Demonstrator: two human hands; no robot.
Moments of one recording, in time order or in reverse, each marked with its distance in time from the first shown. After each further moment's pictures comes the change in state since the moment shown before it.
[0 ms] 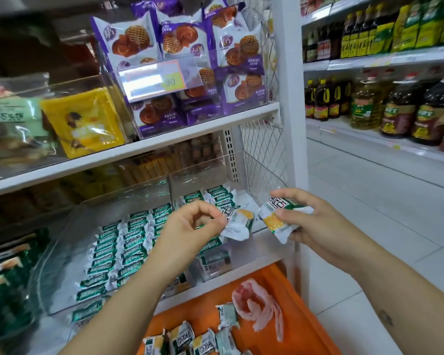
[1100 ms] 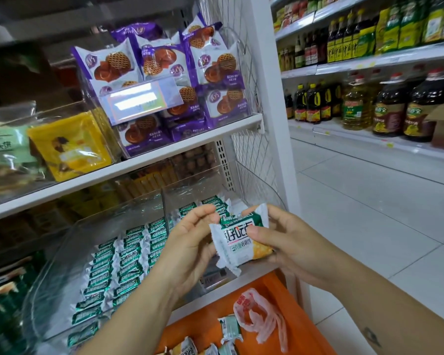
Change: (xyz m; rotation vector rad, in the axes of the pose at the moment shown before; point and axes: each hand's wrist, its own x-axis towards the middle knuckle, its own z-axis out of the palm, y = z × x) left_hand 0.011 0.013 0.027 -0.770 -0.005 -0.246; right_hand -0.008 0.004 0.012 0.151 -0.289 -0.023
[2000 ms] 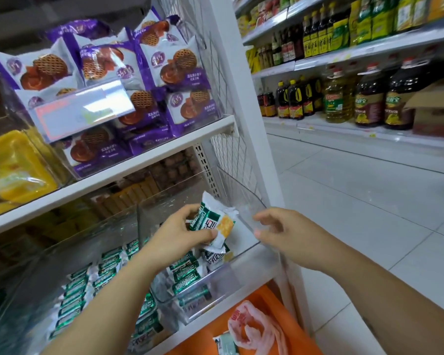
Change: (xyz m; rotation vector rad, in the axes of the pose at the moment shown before) left_hand 0.081 0.007 -0.016 1.097 -0.163 0.045; right_hand 0.029 0.007 -0.058 -0.817 0.294 0.009
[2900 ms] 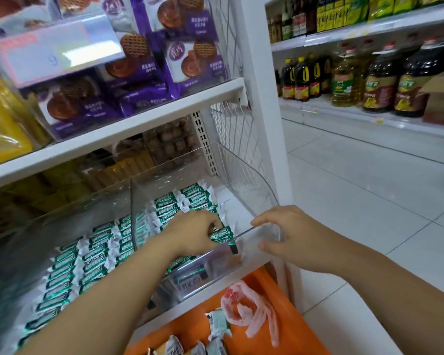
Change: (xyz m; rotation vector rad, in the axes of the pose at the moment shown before) left_hand 0.043 -0.053 0.034 1.009 -0.186 0.154; right_hand 0.001 0.020 0.013 -0.365 -0.131 -0.149
